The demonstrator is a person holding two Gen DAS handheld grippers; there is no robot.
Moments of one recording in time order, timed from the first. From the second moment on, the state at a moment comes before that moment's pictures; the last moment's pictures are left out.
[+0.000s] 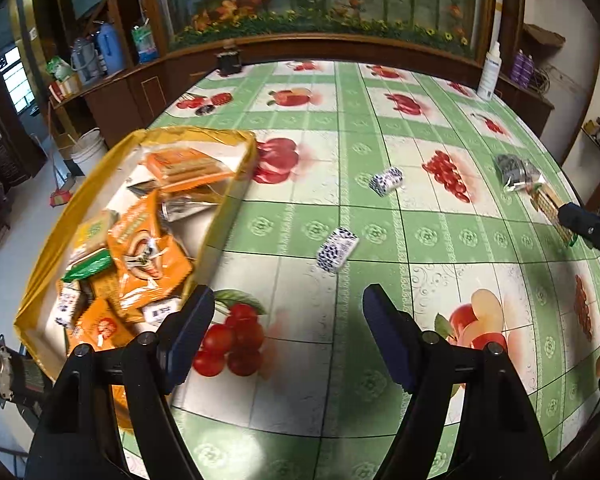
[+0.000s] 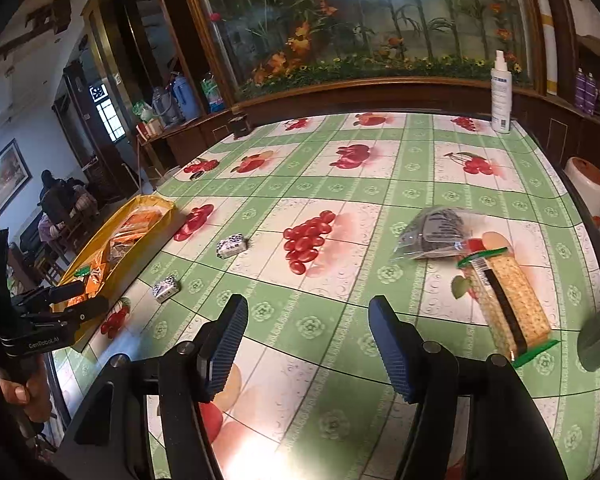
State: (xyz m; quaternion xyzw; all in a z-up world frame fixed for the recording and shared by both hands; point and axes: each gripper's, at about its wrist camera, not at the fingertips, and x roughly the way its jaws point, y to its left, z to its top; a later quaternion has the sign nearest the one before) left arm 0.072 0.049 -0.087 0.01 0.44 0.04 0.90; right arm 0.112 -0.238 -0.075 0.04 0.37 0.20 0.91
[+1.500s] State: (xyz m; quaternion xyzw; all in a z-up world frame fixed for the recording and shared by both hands) left arm 0.137 0.040 -0.128 0.01 0.46 -0.02 0.89; right arm 0.201 -0.084 -0.119 -0.05 0.41 0.27 0.87
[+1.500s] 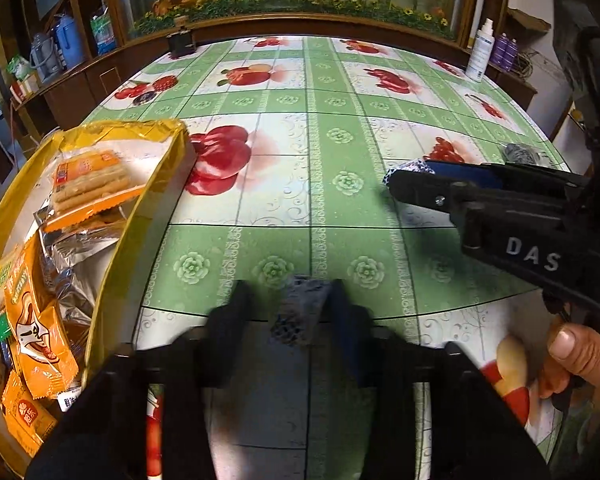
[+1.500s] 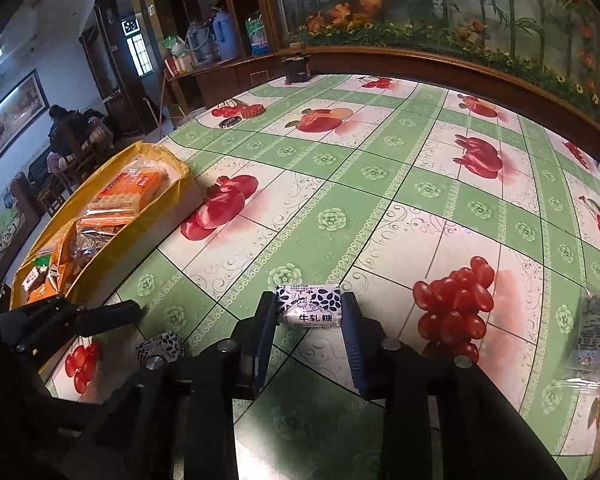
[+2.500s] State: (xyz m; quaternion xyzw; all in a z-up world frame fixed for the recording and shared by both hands) left arm 0.065 0.097 -0.062 -0.03 0.38 0.07 0.92; right arm 0.113 -0.091 -0.034 0.01 0.33 0.34 0.88
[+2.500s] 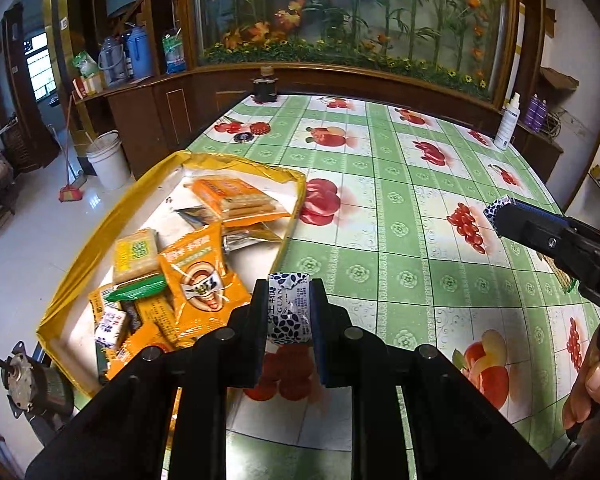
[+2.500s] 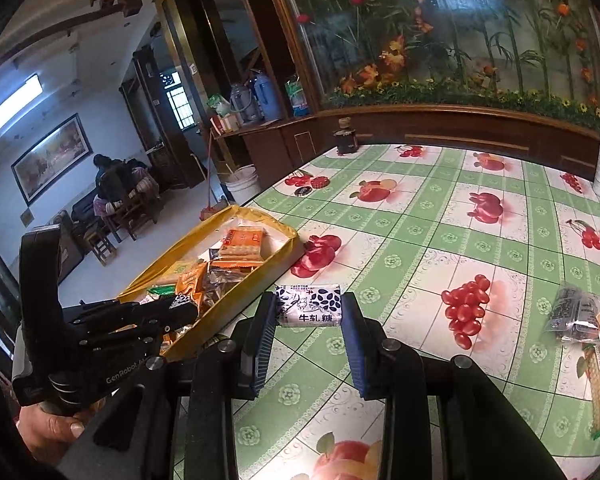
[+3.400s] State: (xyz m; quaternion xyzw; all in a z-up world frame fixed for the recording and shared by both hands) left arm 0.040 0.186 -0.071 -0.07 0.39 0.15 0.90; right arm 0.114 0.028 -0.044 -0.05 0.33 0.44 0.83
